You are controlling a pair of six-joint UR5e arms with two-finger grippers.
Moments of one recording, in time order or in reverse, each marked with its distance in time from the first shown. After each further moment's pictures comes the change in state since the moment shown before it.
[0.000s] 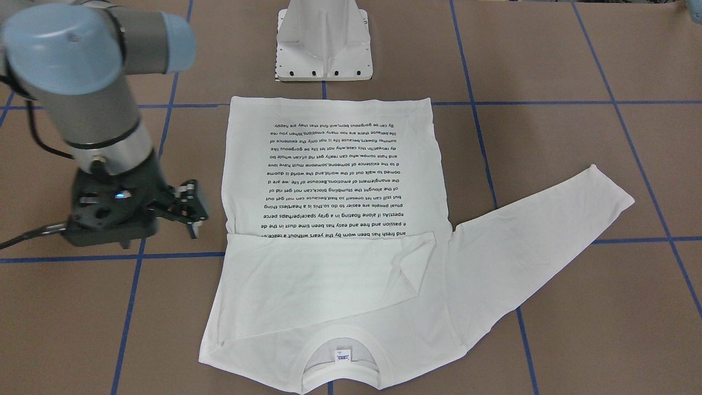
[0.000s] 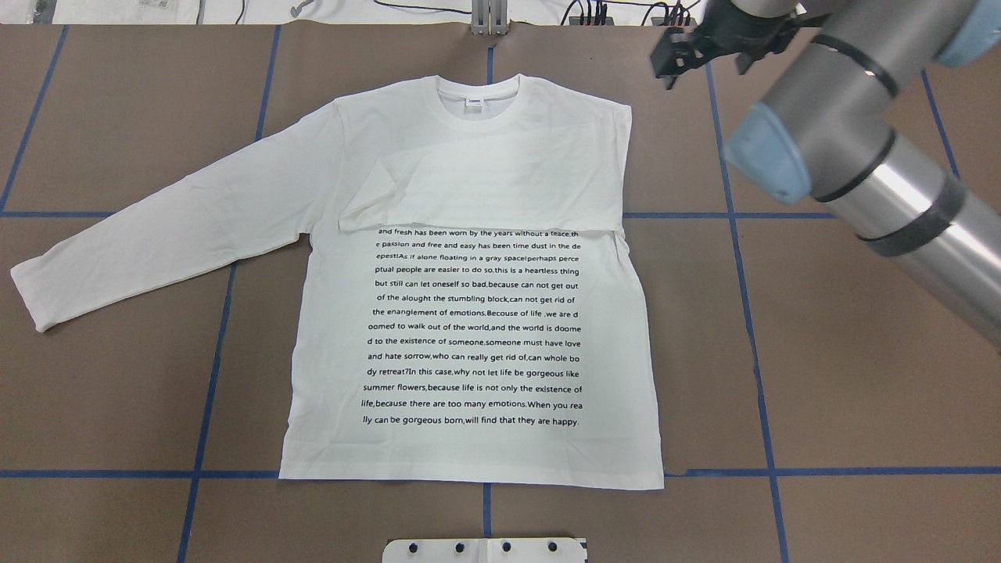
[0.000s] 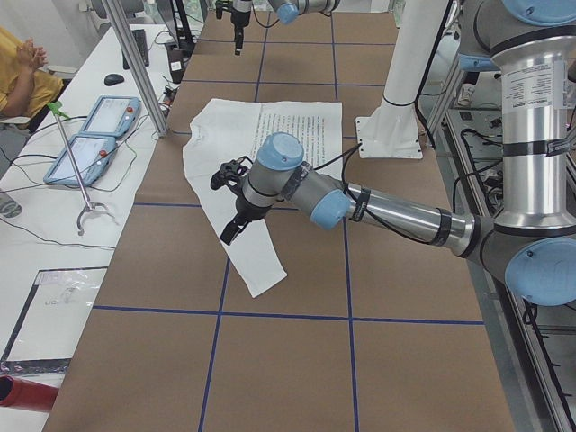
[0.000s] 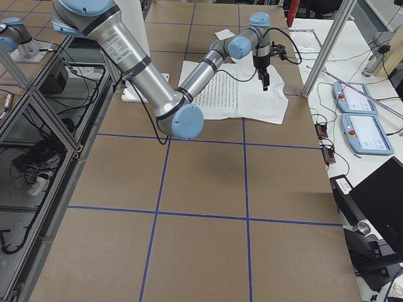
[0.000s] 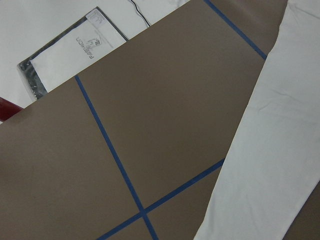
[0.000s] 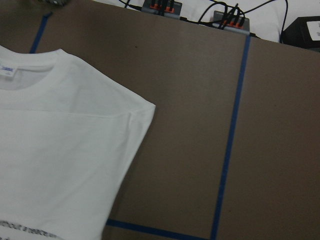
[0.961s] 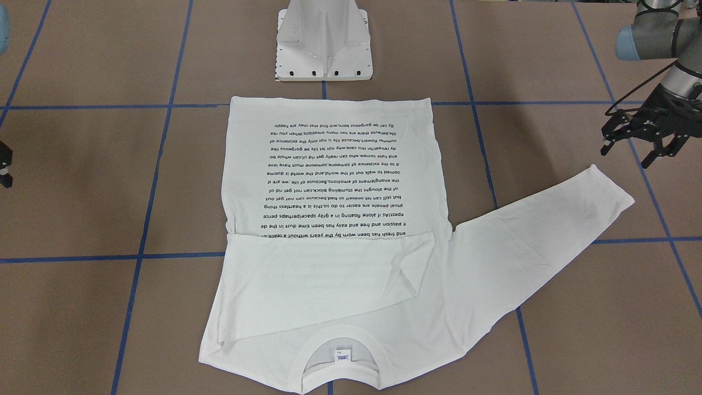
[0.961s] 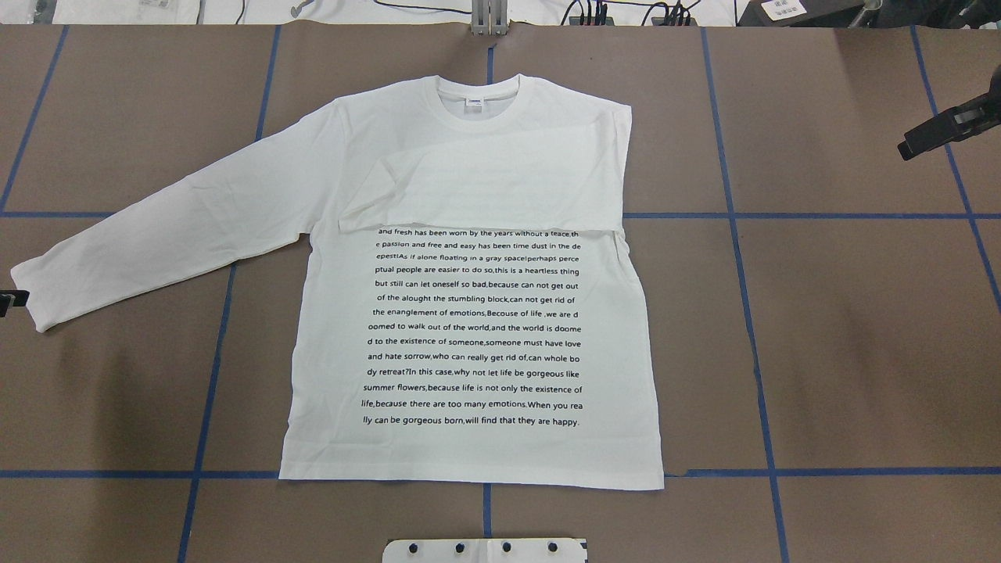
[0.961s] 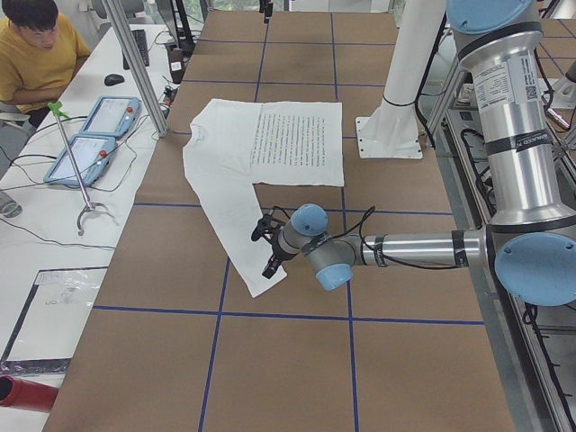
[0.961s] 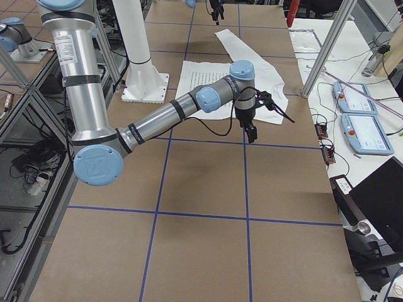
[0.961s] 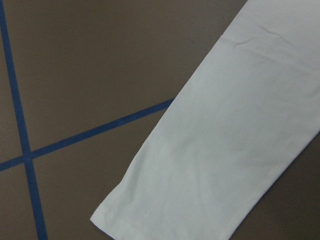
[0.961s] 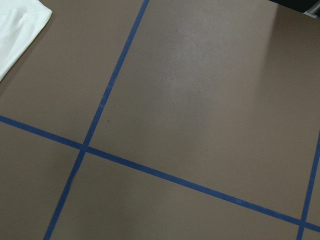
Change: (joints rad) left arm 0.404 0.092 0.306 -0.605 0.189 -0.428; right arm 0.193 -0.460 0.206 0.150 0.122 -0.294
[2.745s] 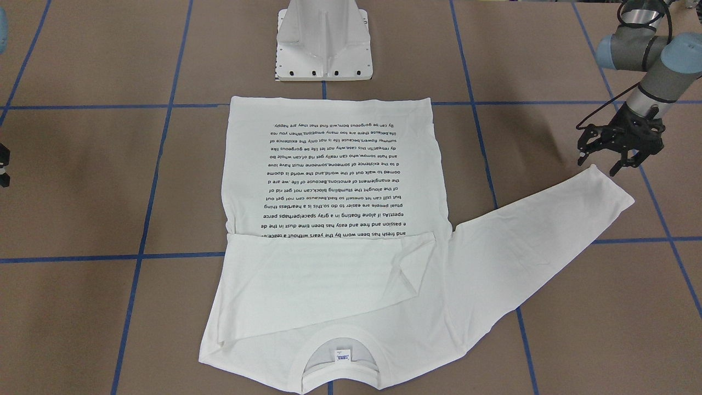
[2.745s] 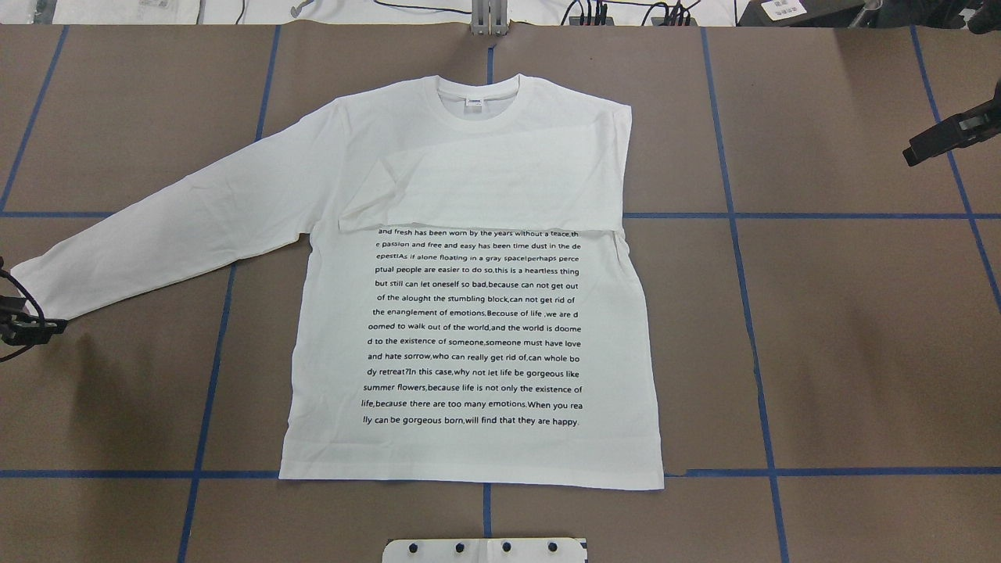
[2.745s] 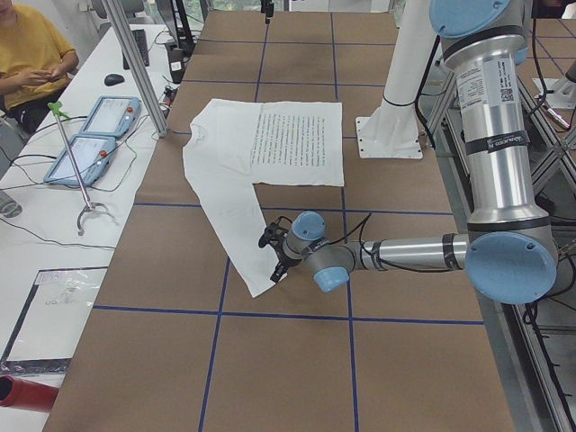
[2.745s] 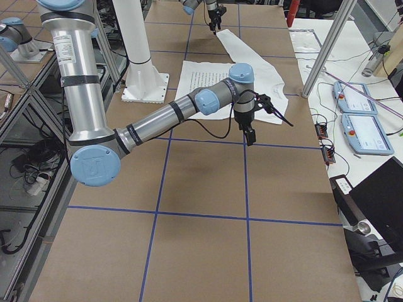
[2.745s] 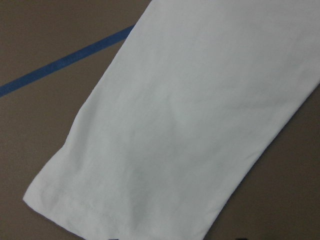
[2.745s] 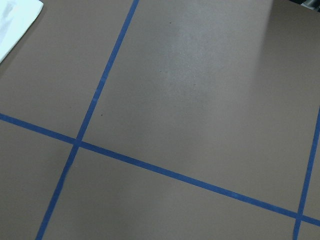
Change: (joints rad) left arm 0.123 -0.038 0.090 -0.003 0.068 0.003; right arm 0.001 -0.013 -0.004 0.003 -0.002 0.001
